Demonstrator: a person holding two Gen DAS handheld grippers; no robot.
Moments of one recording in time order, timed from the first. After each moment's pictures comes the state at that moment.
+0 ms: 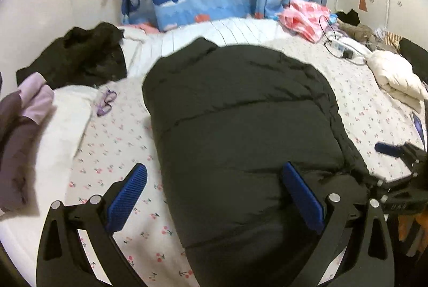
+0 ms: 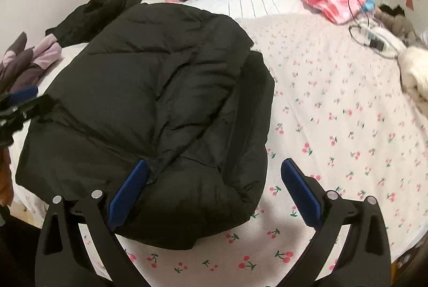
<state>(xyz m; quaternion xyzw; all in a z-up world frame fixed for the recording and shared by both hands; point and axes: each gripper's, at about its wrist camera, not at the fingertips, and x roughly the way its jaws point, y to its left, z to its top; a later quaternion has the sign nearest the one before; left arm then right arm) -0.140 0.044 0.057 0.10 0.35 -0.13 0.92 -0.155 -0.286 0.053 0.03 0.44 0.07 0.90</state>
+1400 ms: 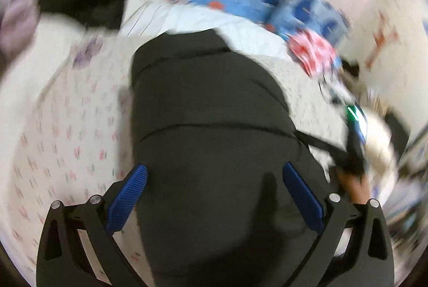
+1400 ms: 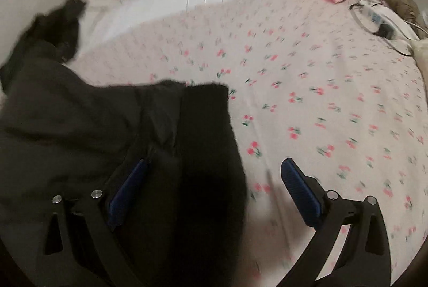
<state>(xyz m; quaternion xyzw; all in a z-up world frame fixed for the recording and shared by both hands) -0.081 0.092 0.043 -0.15 0.43 -0.16 0.87 0.005 -0.355 0.038 0.11 0.45 0.00 0.88</state>
